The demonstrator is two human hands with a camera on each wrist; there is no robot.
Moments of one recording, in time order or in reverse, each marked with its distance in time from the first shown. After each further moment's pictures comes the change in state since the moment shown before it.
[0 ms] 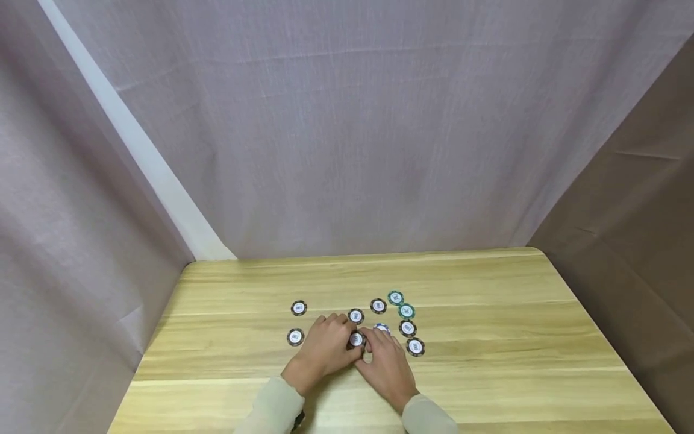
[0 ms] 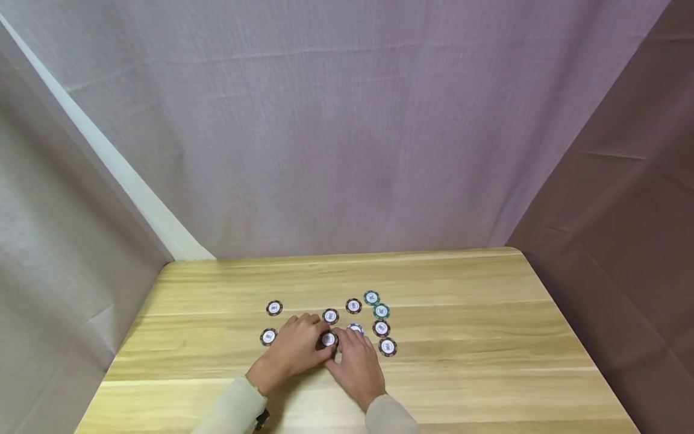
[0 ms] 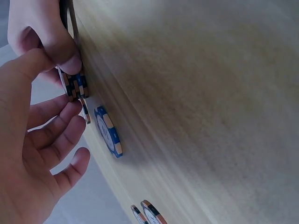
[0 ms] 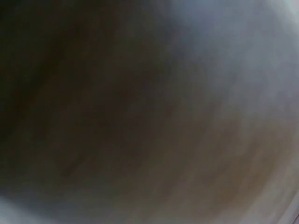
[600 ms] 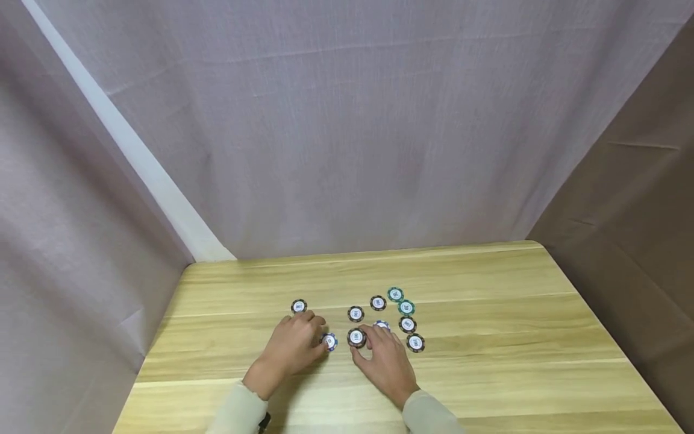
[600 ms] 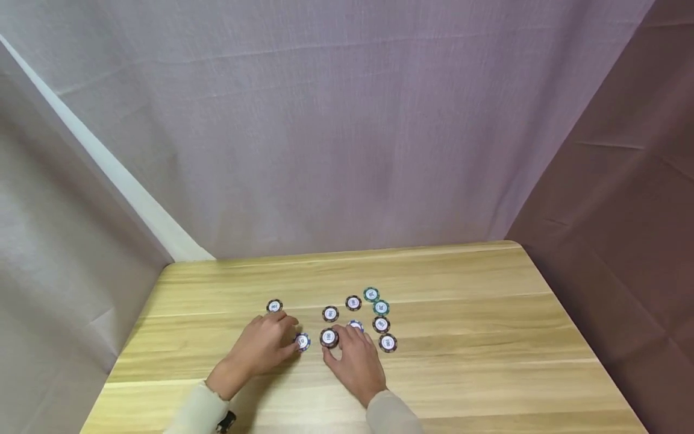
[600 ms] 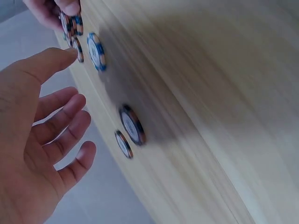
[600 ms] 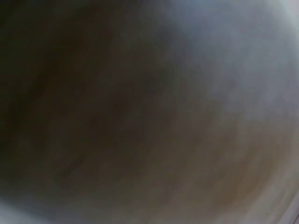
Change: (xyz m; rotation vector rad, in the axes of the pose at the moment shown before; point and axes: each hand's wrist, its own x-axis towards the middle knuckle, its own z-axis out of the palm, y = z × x) left_hand -0.037 -0.044 -0.033 -0.061 -0.040 -0.064; right_hand 0.000 -0.001 -0.002 0.017 0.039 -0.007
